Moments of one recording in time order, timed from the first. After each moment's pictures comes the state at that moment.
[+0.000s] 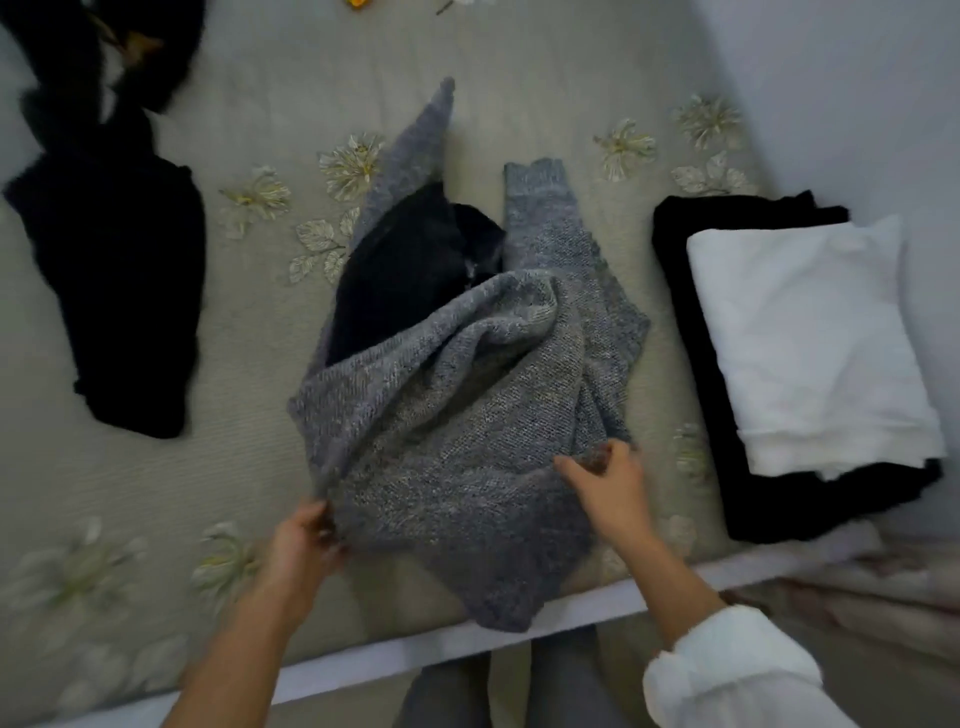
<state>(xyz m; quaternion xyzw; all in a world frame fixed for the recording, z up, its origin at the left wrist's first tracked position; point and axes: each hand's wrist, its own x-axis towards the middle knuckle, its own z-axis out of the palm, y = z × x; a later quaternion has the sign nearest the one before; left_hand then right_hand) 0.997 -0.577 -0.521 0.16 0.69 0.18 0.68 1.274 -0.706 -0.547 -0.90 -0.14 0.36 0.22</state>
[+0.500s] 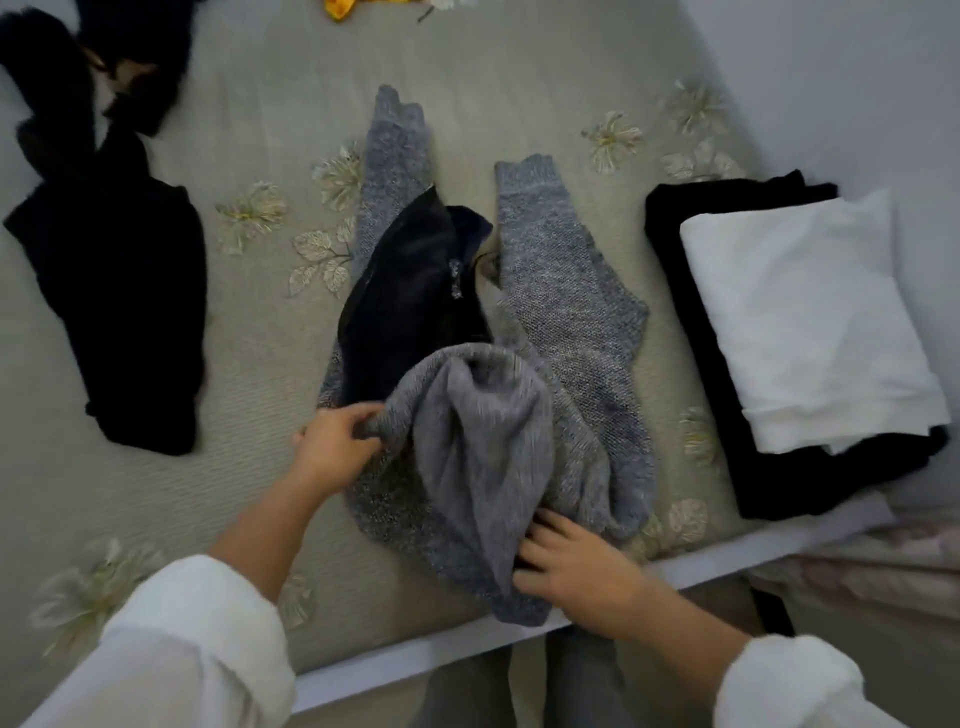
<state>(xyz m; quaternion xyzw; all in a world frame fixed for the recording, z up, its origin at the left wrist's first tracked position) 1.035 -0.489 -0.535 0.77 0.53 -0.11 0.33 1.220 -0.741 -0.519 -0.52 -0.84 0.15 0.00</state>
